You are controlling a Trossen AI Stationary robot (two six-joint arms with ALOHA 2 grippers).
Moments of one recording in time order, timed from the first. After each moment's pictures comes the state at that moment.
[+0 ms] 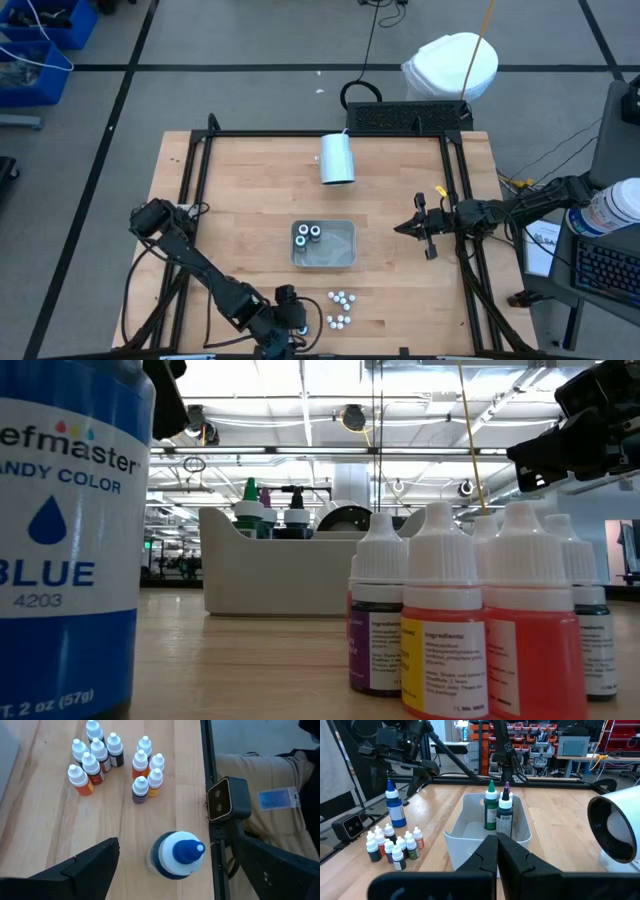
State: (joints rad) left arm -0.73 1.91 1.37 -0.34 -0.28 -0.70; right arm 0.23 0.38 0.02 0.28 0.11 0.02
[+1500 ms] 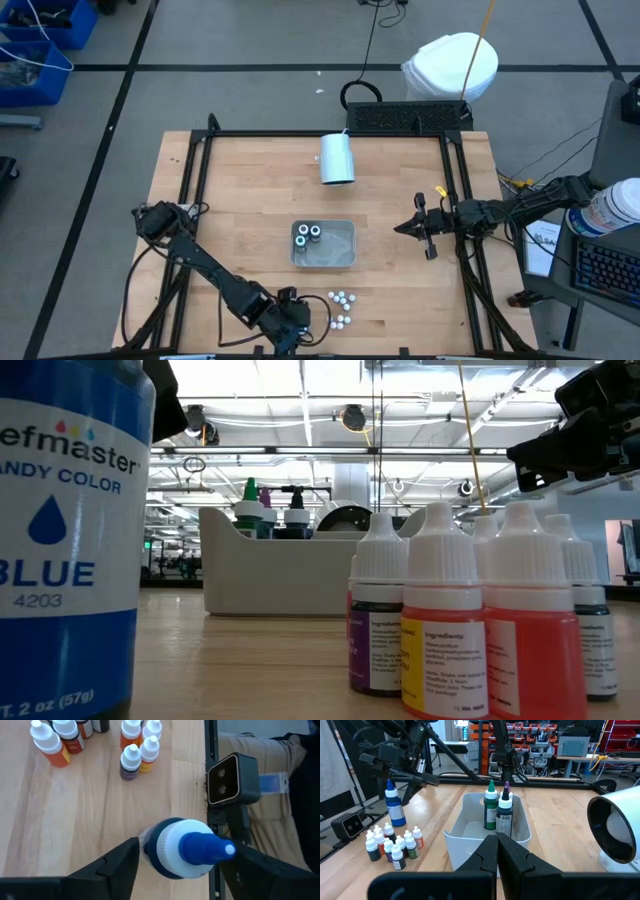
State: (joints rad) left arm -0.68 1.96 1.37 -0.33 -0.12 -0.74; right arm 0.23 0.38 0.02 0.28 0.11 0.02
